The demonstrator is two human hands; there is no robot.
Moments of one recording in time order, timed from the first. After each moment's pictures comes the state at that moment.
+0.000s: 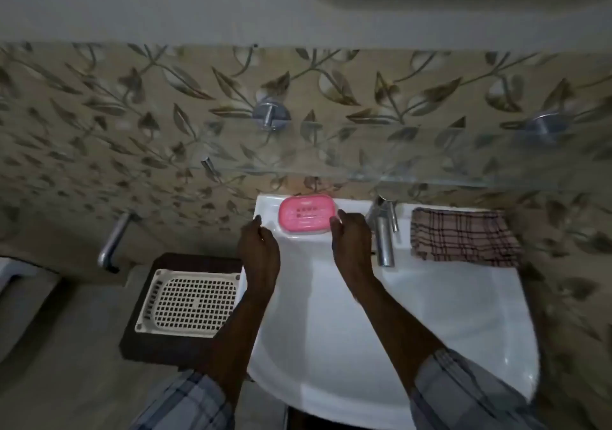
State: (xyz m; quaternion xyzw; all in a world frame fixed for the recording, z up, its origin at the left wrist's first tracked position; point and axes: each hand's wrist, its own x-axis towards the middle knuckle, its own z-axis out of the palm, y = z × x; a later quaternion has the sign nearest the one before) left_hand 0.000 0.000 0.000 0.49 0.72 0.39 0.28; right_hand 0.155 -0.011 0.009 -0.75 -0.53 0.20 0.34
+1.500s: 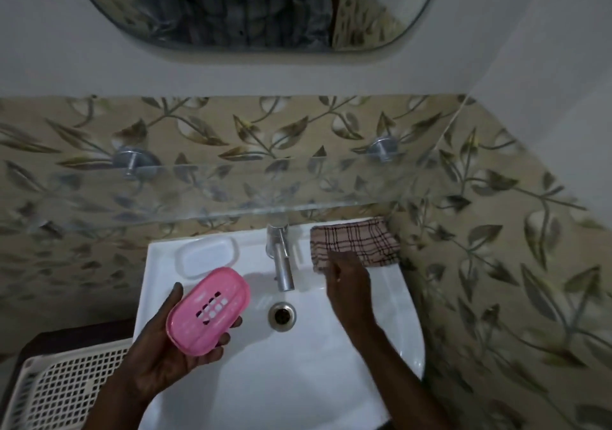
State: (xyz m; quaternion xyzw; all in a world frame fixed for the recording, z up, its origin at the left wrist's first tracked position) left_hand -0.012 -0.035 0.020 0.10 0.37 0.19 0.91; right_hand 0.295 -0.104 0.026 -0.79 -0.51 0.09 0.34
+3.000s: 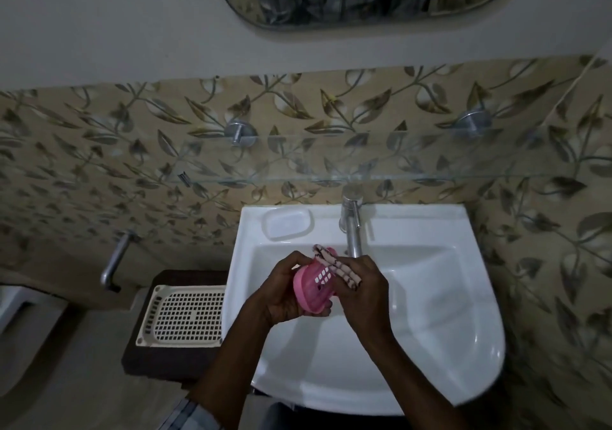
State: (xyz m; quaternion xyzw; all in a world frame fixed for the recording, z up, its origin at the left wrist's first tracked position) left_hand 0.044 -0.059 0.026 0.20 0.40 0.12 0.89; right_hand 0.196 -0.137 0.038 -0.67 -0.48 0.27 0.50
